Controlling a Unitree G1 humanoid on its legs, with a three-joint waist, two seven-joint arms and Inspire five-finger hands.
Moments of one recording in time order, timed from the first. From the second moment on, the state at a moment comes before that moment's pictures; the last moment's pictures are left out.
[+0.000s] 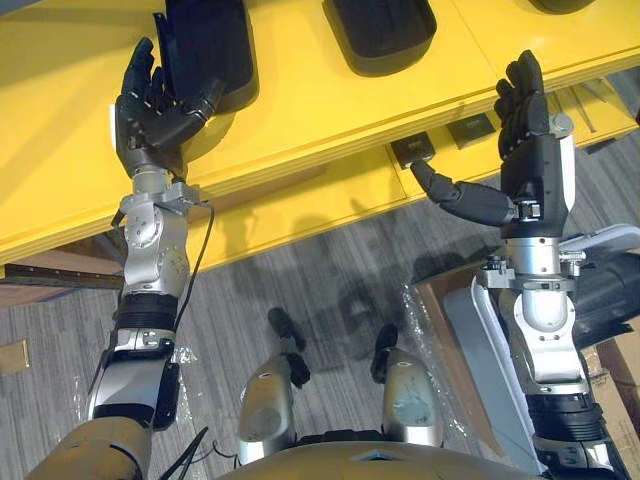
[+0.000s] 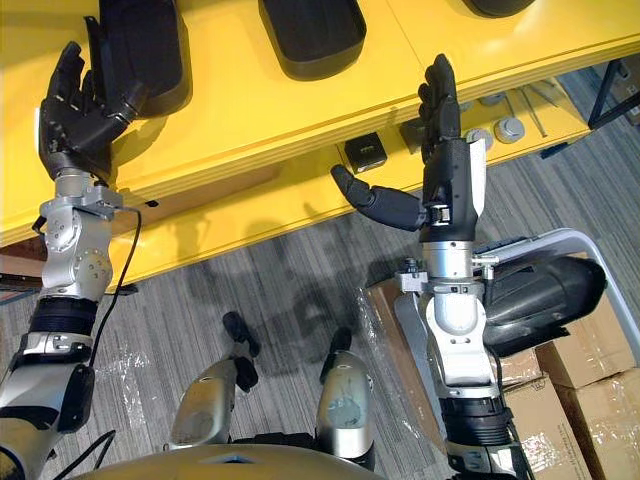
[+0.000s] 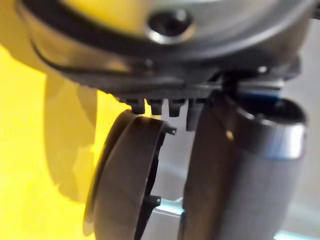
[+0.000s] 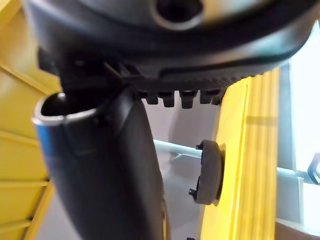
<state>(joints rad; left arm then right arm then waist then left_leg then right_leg) -0.57 0.43 0.09 0.38 -0.68 -0.28 0.09 -0.08 -0.37 -0.04 -0.22 0.11 -0.37 -0.12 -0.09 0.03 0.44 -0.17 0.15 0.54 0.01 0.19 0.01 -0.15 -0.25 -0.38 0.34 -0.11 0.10</state>
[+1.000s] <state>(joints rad) -0.55 0.43 0.09 0.35 -0.74 -0.21 -0.02 -0.08 -0.35 -0.01 -0.19 0.13 -0.35 -0.12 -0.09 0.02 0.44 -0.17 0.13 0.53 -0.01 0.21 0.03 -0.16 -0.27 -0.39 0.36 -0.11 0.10</state>
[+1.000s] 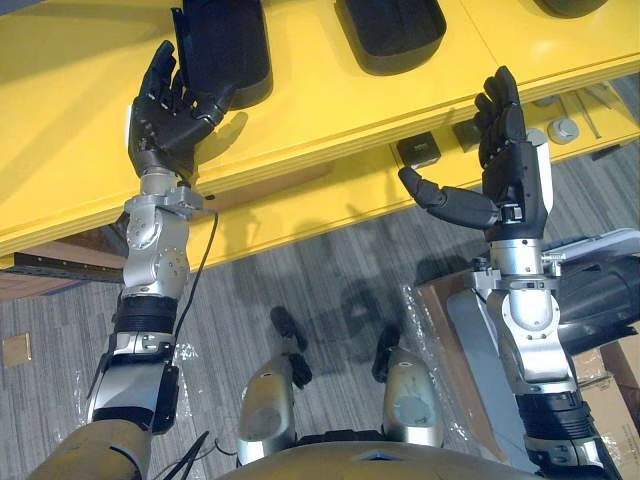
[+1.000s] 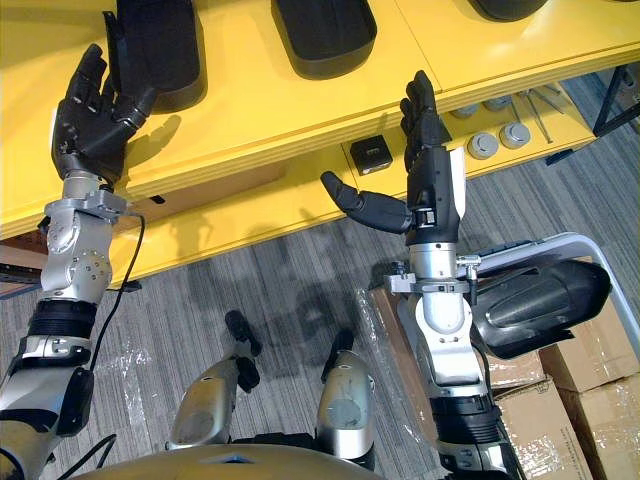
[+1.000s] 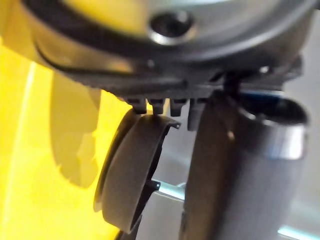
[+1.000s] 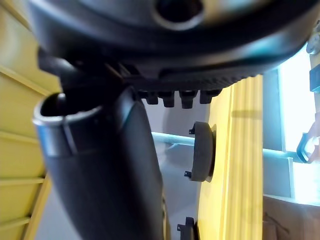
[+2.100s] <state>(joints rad) -0.53 0.43 0.05 0.35 -0.74 -0.17 -0.03 -0.09 -0.35 0.01 -0.16 0.13 -0.34 -0.12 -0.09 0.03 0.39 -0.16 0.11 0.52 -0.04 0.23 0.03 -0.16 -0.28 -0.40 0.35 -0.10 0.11</state>
